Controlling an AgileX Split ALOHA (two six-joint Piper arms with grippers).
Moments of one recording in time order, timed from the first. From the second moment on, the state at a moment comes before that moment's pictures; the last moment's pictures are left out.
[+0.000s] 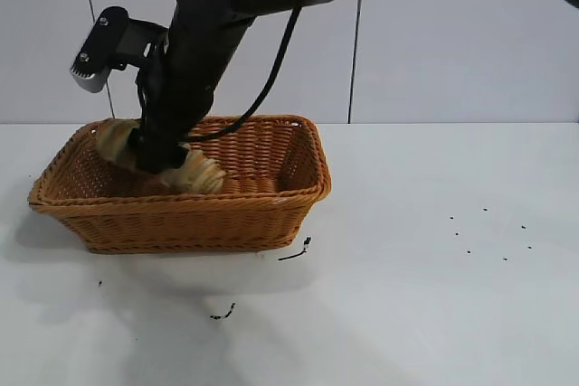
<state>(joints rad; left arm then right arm) -0.04 -0.01 -0.50 0.00 1.07 0.07 0.71 2.39 -2.05 -0.09 0.58 -0.67</state>
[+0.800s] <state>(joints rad) -0.04 -0.01 -0.50 0.00 1.07 0.07 0.36 2.20 -2.05 -0.11 1.01 0.05</state>
